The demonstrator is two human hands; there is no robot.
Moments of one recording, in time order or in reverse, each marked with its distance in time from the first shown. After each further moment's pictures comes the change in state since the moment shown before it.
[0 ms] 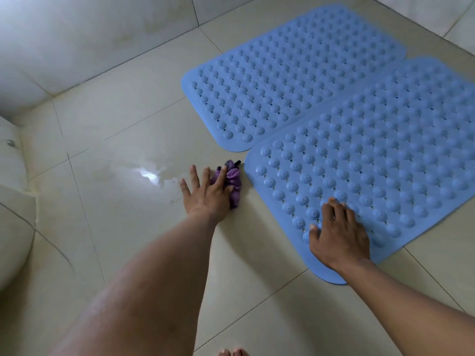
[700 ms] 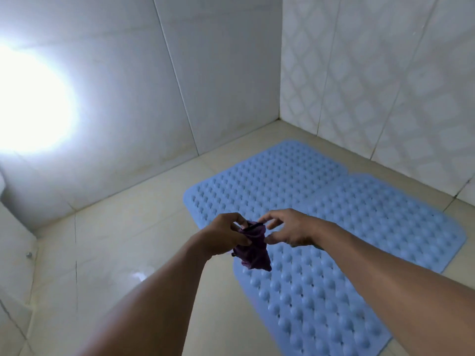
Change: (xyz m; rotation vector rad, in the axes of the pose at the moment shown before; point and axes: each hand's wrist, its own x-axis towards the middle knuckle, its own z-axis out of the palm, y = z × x) left_hand -0.030 0.075 -0.207 -0.742 -0.168 0.326; right_hand 0.063 -0.051 -0.255 0.697 -0.342 -0.309
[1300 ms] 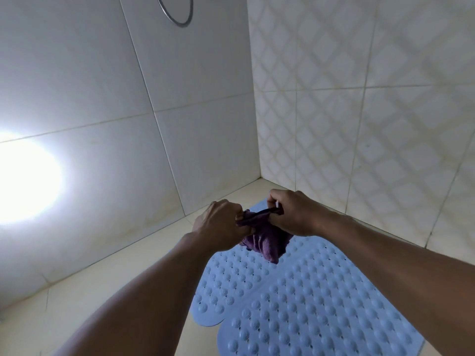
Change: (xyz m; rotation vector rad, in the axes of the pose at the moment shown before) left_hand -0.007 0.163 -0.048 0.639 0.428 0.395; right_hand -0.055 -0.072 -0.130 -0.384 0.521 -0.316
